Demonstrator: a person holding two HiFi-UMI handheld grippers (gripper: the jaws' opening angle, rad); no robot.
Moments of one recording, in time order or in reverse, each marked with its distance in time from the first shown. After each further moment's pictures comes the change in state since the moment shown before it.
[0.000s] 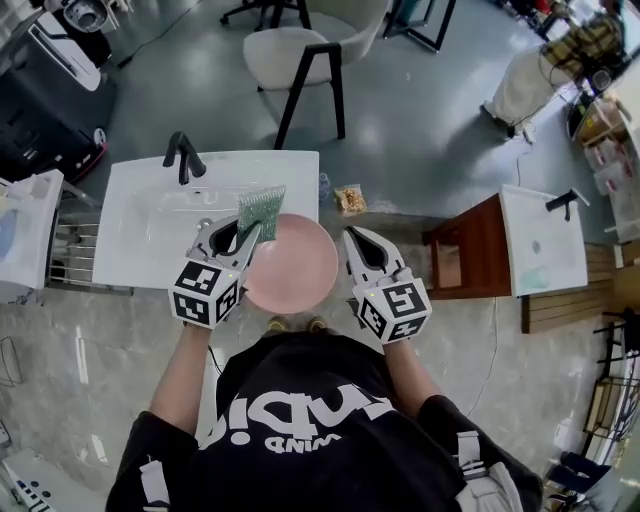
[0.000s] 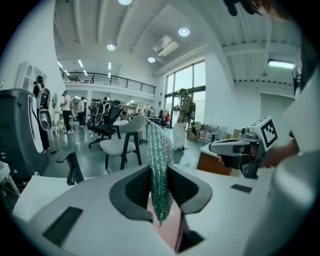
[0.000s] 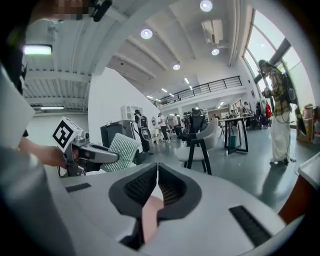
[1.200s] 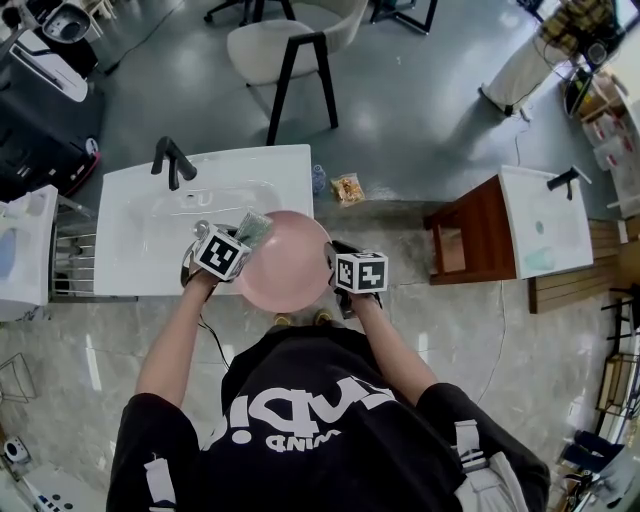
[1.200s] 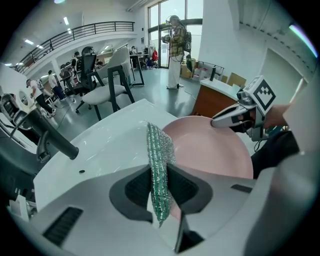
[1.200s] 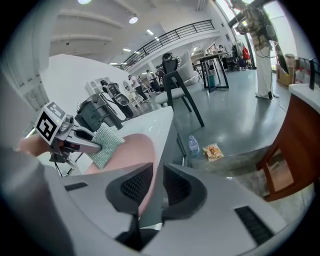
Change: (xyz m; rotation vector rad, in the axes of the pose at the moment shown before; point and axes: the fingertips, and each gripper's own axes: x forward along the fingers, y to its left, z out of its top) left arm 0.064 0.053 -0.171 0.188 0.730 -0.076; right arm 0.057 -0.038 -0.208 0.399 0.514 -0.113
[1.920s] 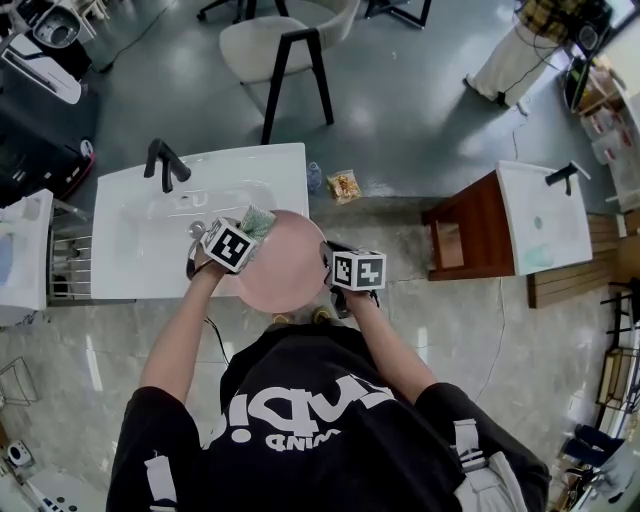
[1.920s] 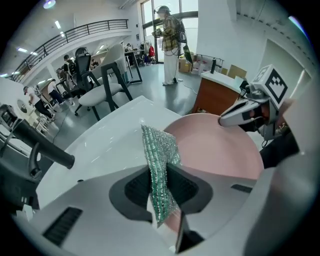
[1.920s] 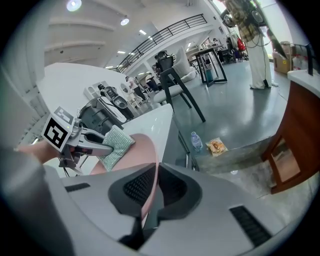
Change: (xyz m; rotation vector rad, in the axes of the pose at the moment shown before) left arm 0.033 0.002 0.012 0.052 0.052 0.030; right arm 0.004 0.000 -0.002 0.080 0.012 0.039
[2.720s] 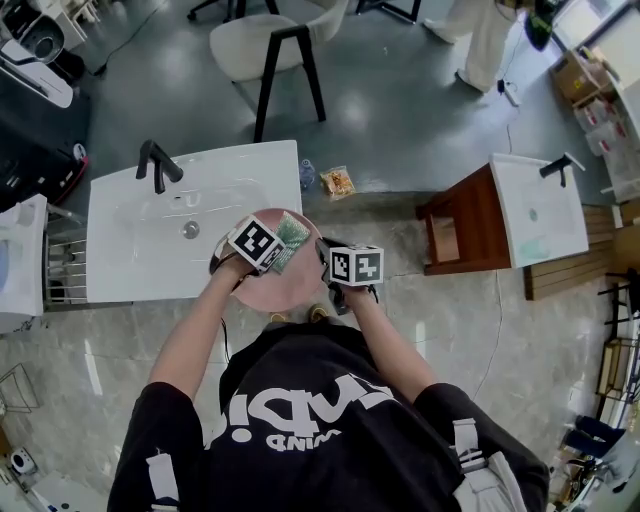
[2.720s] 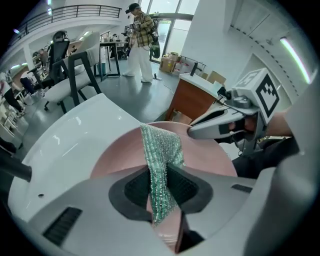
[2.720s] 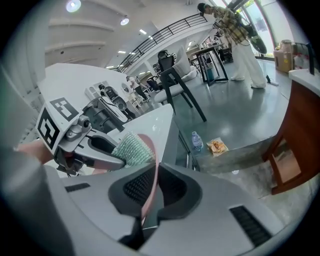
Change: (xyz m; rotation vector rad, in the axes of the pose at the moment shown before) left arm 0.018 -0.089 0.037 0.041 0.027 -0.287; right arm -0.003 -0.002 0.001 0.001 0.008 0.017
